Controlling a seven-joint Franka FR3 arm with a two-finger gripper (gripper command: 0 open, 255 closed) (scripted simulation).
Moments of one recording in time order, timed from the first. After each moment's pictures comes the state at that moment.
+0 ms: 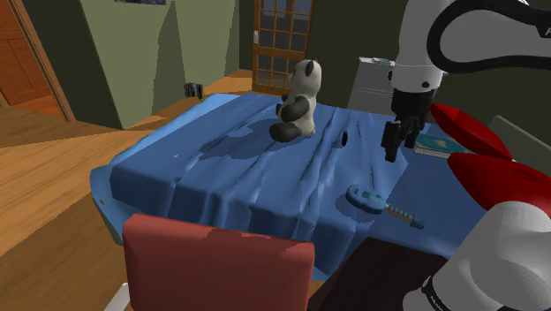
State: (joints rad) arm 0.01 -0.80 0.01 -2.42 -0.09 1.44 0.08
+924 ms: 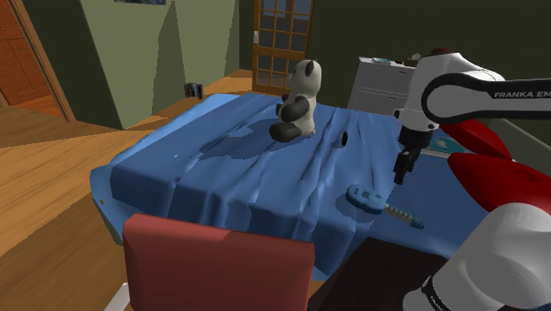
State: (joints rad) arm -0.06 -0.82 -0.30 -2.70 -0.27 1.75 -0.25
